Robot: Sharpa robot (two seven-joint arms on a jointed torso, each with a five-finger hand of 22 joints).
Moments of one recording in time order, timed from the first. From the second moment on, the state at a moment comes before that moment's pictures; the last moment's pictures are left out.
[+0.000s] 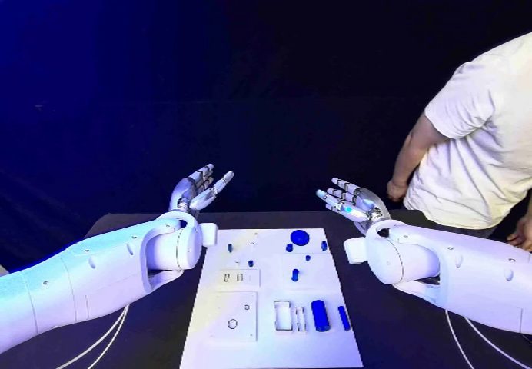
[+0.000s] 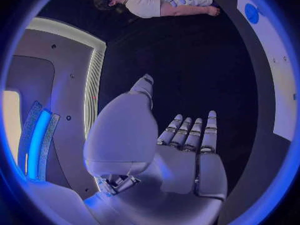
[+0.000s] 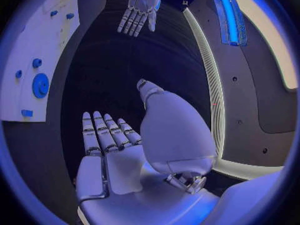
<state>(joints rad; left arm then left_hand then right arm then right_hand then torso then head) 1.16 -0.69 -0.03 1.32 0.05 -0.60 0.51 1.38 -0.15 0.03 0.28 0.25 0.33 0.15 0.03 0.05 0.27 0.15 0.03 0.03 0.26 0.18 0.03 0.03 0.13 0.38 0.27 0.04 0.05 1.19 -0.80 -0.12 1.48 -0.04 -0.57 0.36 1.34 -0.12 0.24 0.27 0.23 0.27 0.14 0.04 0.05 0.34 0.26 0.03 0.04 0.39 0.24 0.04 0.05 0.08 0.33 0.28 0.04 0.04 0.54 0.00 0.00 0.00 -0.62</state>
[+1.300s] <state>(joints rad) 1.17 -0.92 -0.02 1.60 -0.10 -0.38 0.49 1.53 -0.24 0.37 0.27 0.25 0.96 0.19 0.22 0.23 1.22 0.11 0.08 0.09 1.13 0.04 0.86 0.73 0.18 0.88 0.15 0.96 0.60 1.31 -0.75 -0.13 1.37 -1.31 -0.32 0.04 1.39 -0.25 0.51 0.07 0.19 1.02 0.15 0.21 0.21 1.25 0.08 0.07 0.08 1.42 0.01 0.69 0.59 0.16 1.24 0.10 0.69 0.47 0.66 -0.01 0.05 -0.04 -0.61</state>
